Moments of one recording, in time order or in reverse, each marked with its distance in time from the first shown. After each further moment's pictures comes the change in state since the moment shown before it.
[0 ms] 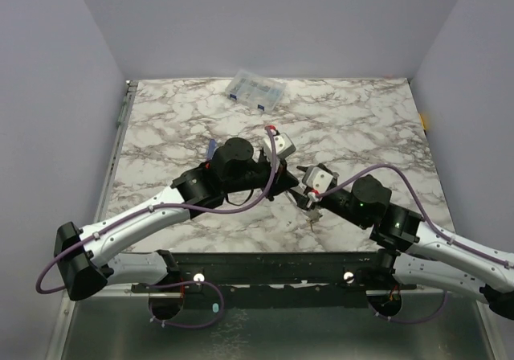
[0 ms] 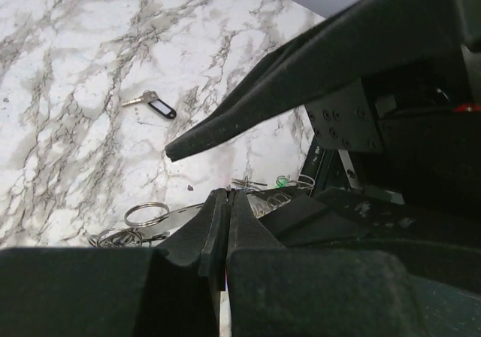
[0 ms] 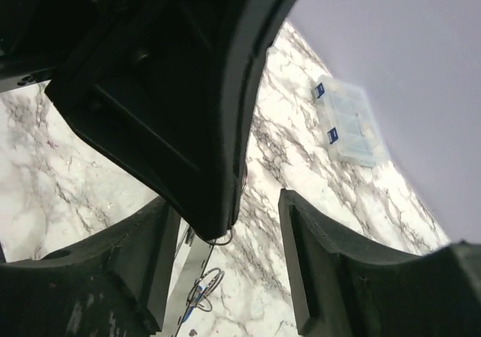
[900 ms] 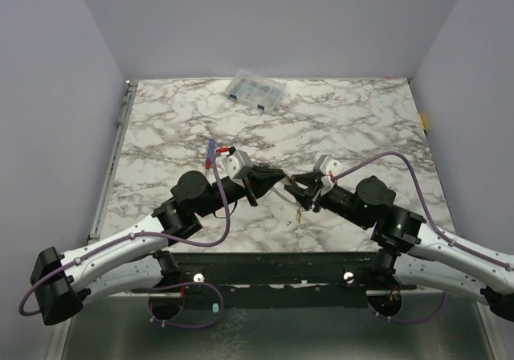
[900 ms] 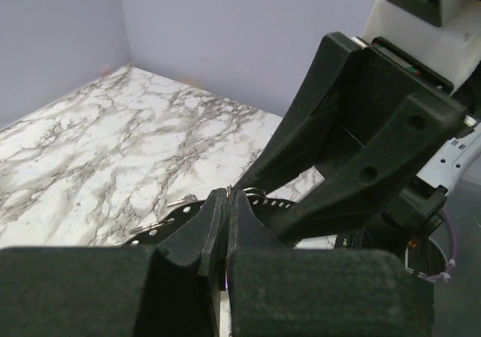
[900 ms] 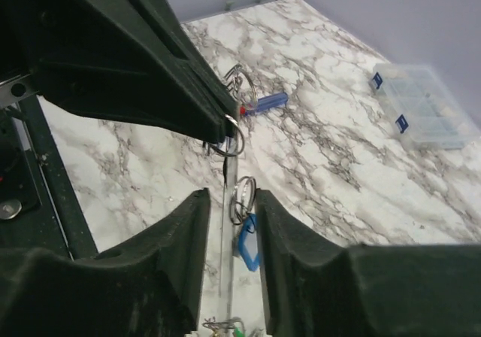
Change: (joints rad) left arm -0.001 -0.293 -0.420 0.601 -0.111 0.043; right arm 0.000 -0.034 -0.016 0.053 -0.048 0.334
